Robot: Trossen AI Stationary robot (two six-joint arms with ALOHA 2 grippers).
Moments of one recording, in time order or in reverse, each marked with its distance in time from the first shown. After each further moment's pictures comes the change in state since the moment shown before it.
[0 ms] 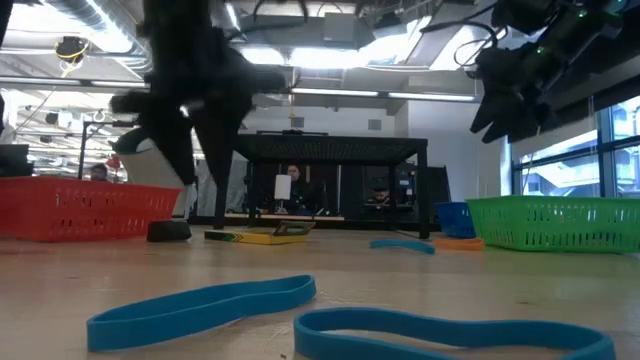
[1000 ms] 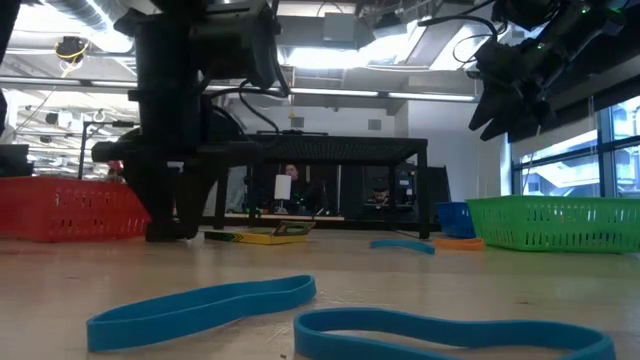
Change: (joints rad) left arm 0.094 0.013 -0.190 0.128 0.063 -0.010; right arm 0.055 0.000 0.000 0.008 0.031 0.045
